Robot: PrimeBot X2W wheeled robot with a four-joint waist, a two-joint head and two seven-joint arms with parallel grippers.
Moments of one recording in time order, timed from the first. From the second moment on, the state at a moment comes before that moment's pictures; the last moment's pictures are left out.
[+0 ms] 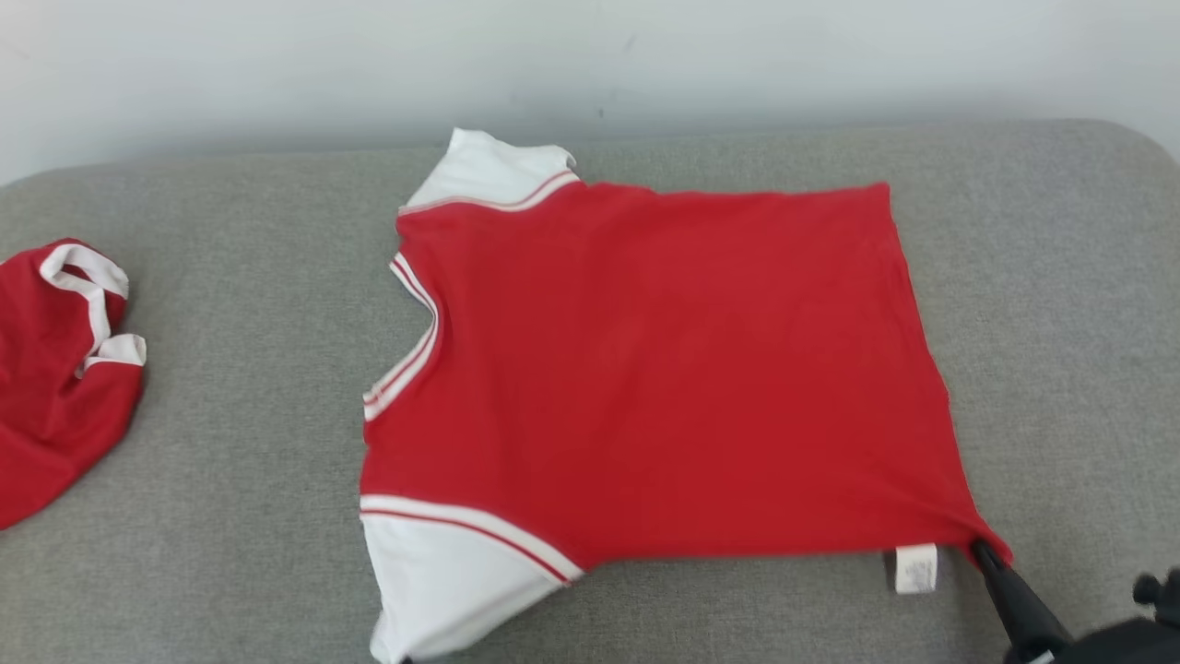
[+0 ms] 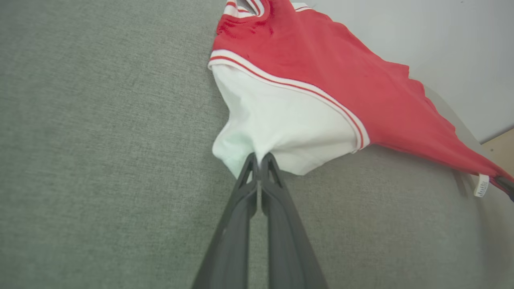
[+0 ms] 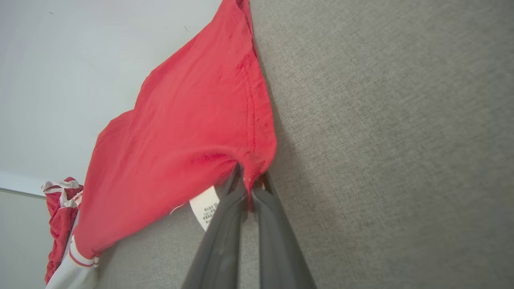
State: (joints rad) left arm 0.14 0.30 -0.44 0.04 -0.72 0.13 -0.26; right arm -0.05 -0.65 0.45 0.25 1.37 0.13 -0.22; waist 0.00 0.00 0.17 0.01
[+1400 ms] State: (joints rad) left arm -0.43 0.41 -0.52 0.32 -0.59 -0.08 -0.07; right arm -0.31 -0.50 0.33 0.40 1.14 0.13 0.06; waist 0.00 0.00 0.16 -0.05
